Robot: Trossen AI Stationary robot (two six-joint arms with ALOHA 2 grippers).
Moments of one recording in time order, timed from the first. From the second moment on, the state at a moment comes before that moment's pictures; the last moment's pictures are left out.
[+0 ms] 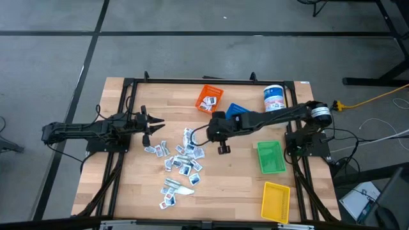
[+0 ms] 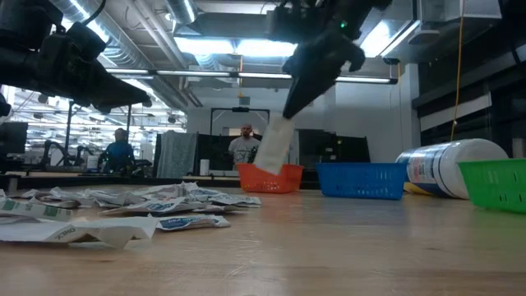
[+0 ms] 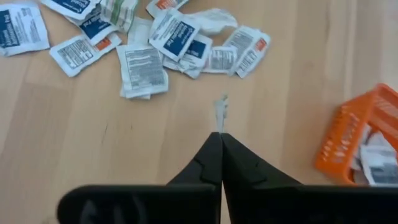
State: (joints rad) left arm 0.11 0.16 0.01 0.03 -0.16 -0.03; right arm 0.05 1.71 1.35 -0.63 0.17 -0.21
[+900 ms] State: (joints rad) left arm 0.11 0.16 0.01 0.03 -0.16 -0.03; right arm -0.18 1.48 1.33 -0.93 0.24 -0.13
